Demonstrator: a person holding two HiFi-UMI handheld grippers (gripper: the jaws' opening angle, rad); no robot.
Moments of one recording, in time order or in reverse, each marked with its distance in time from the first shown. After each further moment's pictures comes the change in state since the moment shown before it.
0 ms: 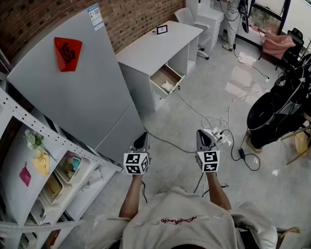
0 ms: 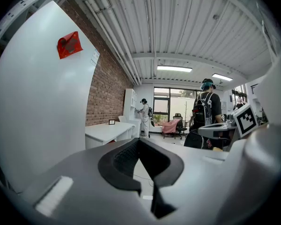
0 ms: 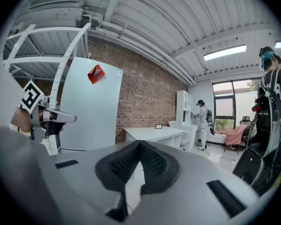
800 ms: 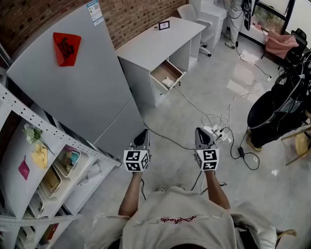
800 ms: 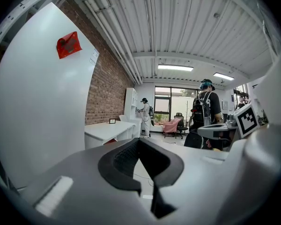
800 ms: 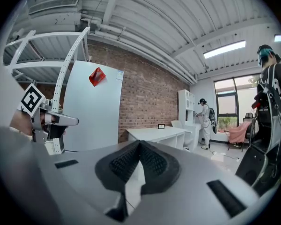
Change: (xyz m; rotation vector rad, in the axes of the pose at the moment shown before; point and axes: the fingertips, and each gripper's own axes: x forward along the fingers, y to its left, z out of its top) left arm 0.003 -0.017 -0.004 -0.004 0.006 0.013; right arm -0.004 -0.005 -0.006 0.029 -0.007 0.034
